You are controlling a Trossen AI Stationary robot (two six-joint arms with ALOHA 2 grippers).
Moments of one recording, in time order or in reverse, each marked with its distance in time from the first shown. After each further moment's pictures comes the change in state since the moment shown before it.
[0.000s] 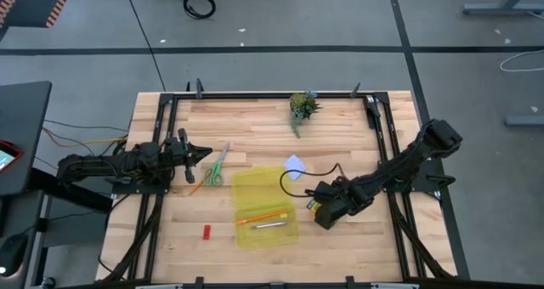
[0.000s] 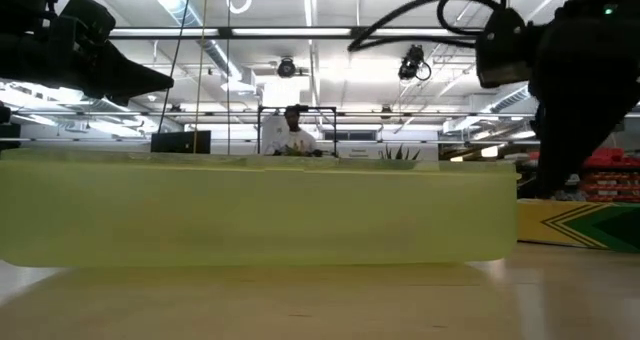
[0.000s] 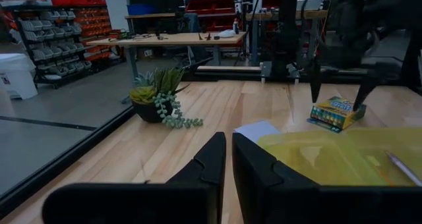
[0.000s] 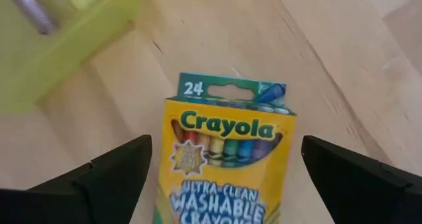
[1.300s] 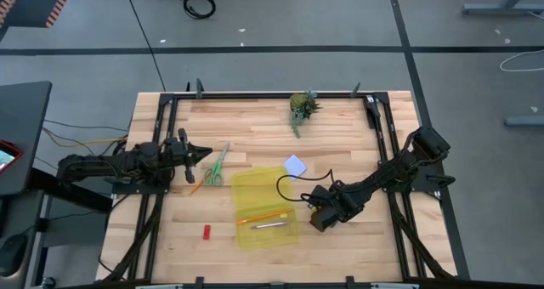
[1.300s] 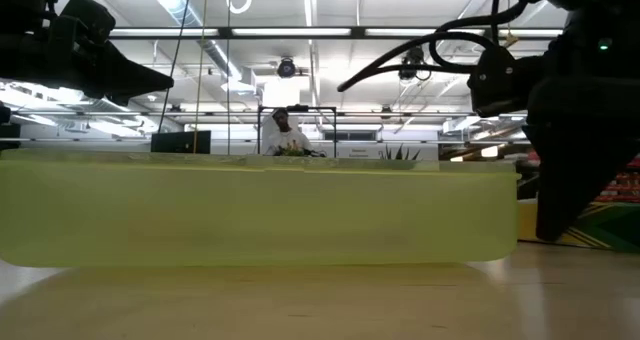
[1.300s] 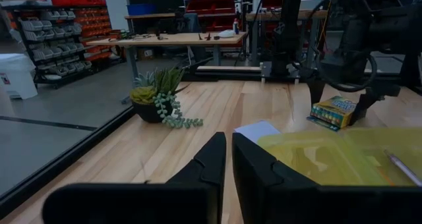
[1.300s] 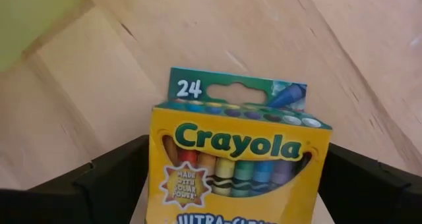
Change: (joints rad) left arm 0.000 0.000 0.000 0.000 0.000 0.000; right arm 0.007 0.132 0.037 -0.004 0.001 0.074
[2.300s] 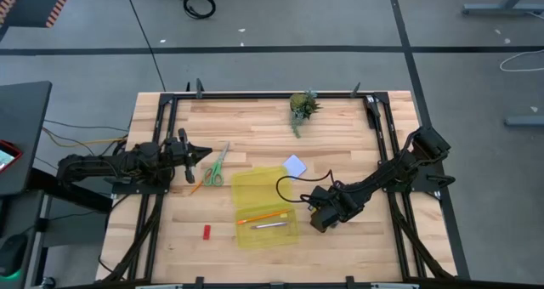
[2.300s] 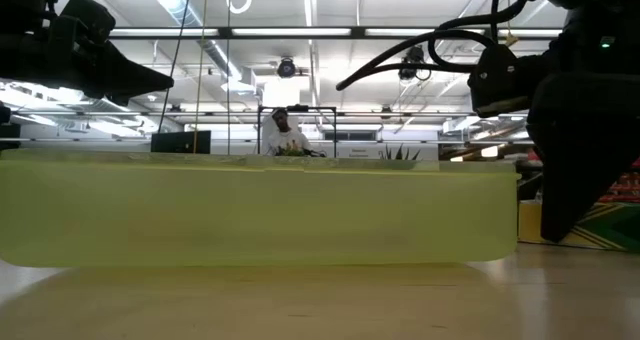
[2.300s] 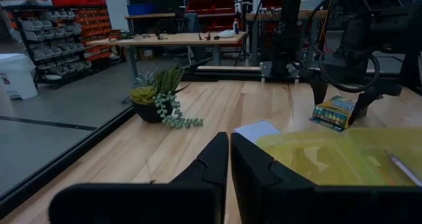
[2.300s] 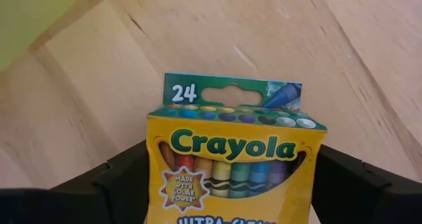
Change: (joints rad) left arm 0.000 0.000 0.000 0.000 0.000 0.000; right arm 0.000 0.000 0.000 0.008 -0.020 -0.024
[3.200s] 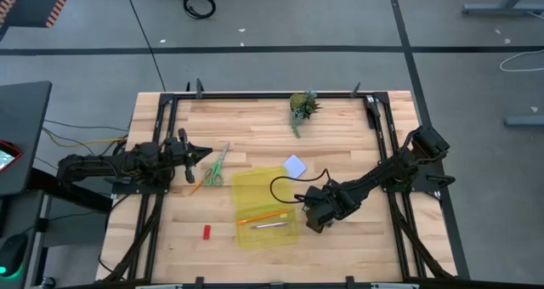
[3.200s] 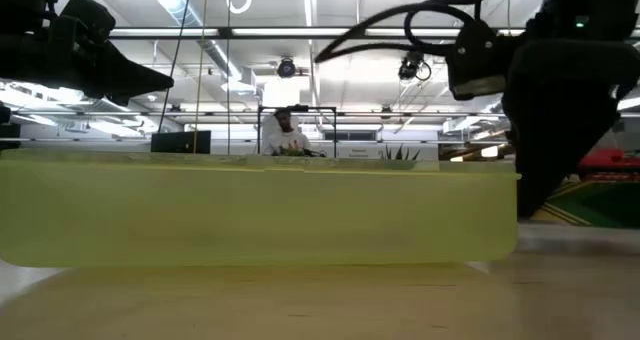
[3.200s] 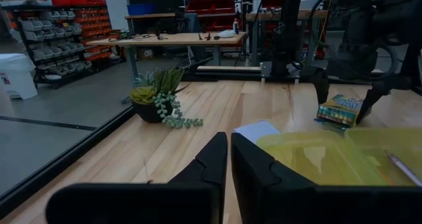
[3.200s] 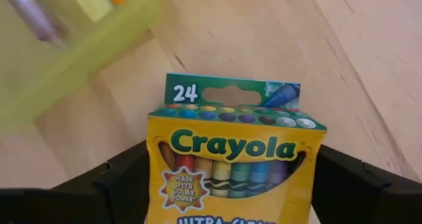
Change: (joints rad) left arm 0.000 0.000 0.000 0.000 0.000 0.000; right arm -0.035 0.000 0.063 0.009 -0.004 -0.119
